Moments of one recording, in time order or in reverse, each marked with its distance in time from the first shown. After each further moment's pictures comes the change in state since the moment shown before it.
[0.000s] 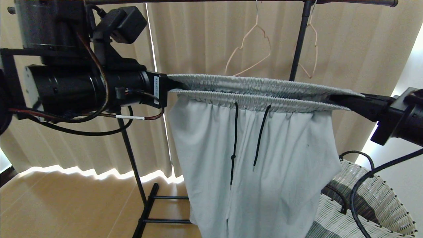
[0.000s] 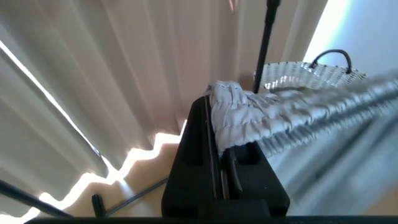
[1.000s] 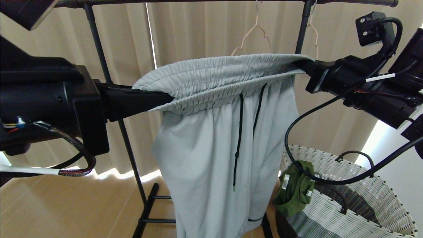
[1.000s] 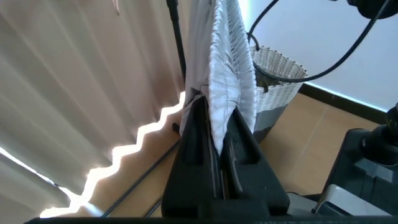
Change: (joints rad) left arm -0.144 -0.295 0.149 0.118 -0.192 0.054; right arm -0.018 0.388 -0.257 -0.319 -0.080 0.072
